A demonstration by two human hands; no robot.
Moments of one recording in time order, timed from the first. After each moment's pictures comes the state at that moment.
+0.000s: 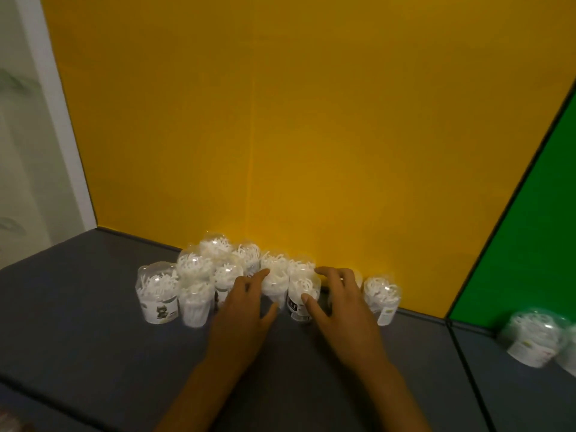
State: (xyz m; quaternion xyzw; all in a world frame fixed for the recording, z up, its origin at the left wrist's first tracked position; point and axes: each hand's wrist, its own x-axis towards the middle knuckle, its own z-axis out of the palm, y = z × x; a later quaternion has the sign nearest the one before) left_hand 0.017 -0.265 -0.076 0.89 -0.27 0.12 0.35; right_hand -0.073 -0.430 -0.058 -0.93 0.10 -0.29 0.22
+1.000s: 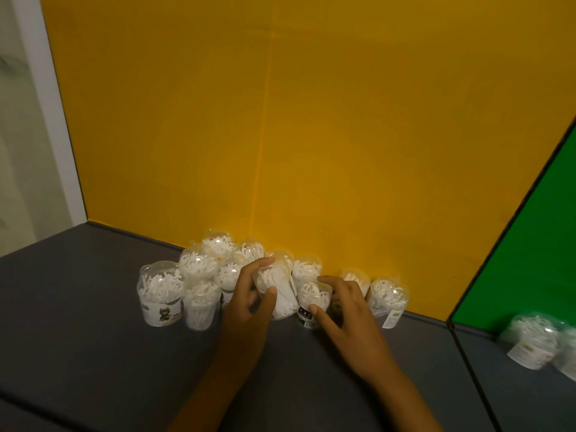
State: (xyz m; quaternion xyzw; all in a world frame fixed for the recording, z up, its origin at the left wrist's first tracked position) left_hand 0.008 -0.260 -0.062 0.61 -0.29 0.05 0.74; right_hand -0.072 -0.434 -0.075 -0.93 0.07 -0.26 0.27
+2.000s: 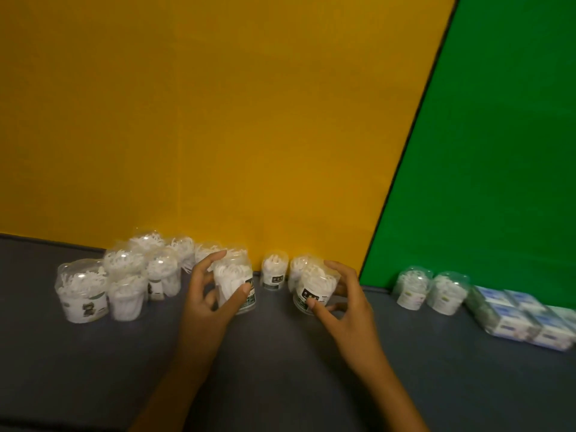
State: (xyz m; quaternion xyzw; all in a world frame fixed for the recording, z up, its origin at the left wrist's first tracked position) left_hand -0.075 -0.280 -0.043 0.55 -0.27 -0.04 0.79; right_hand -0.208 -0.462 -0.043 -0.82 0.13 -0.38 0.41
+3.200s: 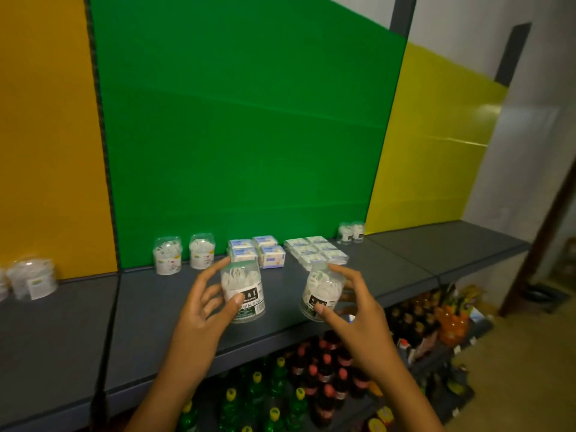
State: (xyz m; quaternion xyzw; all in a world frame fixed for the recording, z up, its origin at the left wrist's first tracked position) left_hand -0.470 -0.464 -0.005 0.48 -0.46 -0.24 0.70; right_hand -0.687 -0.571 -0.007 -0.77 0.33 -0.47 0.29
